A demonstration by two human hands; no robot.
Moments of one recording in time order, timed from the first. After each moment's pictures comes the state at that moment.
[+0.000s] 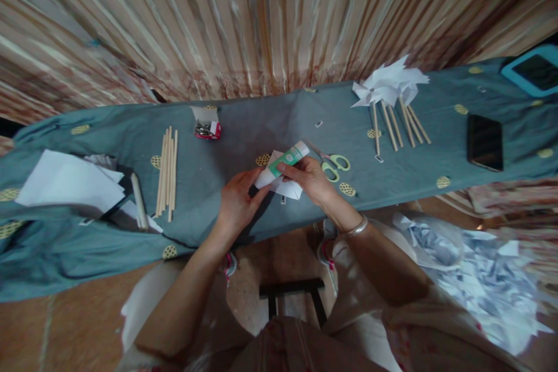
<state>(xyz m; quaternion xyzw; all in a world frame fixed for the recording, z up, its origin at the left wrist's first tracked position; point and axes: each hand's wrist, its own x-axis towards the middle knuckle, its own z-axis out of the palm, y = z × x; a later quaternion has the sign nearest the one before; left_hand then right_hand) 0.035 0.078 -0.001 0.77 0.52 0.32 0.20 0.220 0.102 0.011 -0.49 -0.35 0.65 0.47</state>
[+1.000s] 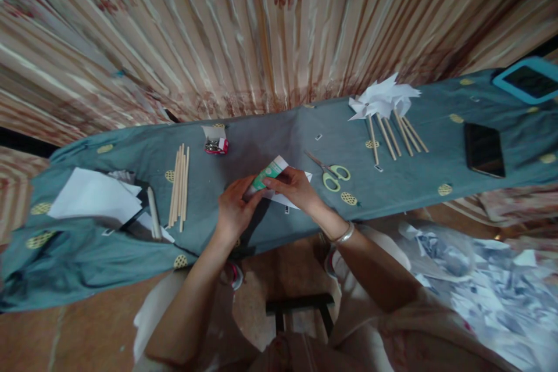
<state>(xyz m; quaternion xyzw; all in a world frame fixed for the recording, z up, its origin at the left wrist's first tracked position) 0.022 0.086 0.008 0.73 0.55 0.34 0.21 0.194 0.106 0.011 -0.46 -0.43 0.63 0.46</state>
